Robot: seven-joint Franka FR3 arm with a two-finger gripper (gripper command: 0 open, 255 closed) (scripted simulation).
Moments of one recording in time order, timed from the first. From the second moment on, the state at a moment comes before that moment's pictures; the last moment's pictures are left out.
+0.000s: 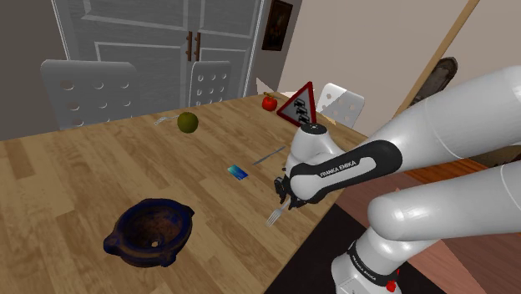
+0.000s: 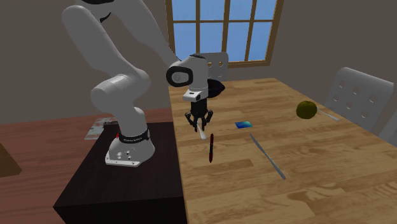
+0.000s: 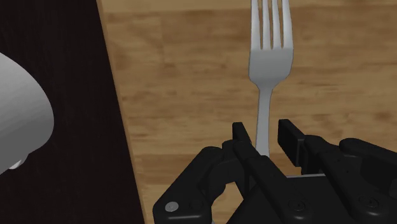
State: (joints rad) arm -0.45 -0.50 0.88 -3.00 0.45 2.58 1.36
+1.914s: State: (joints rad) arm -0.36 -0.87 0.64 -2.87 0.38 2.08 1.30
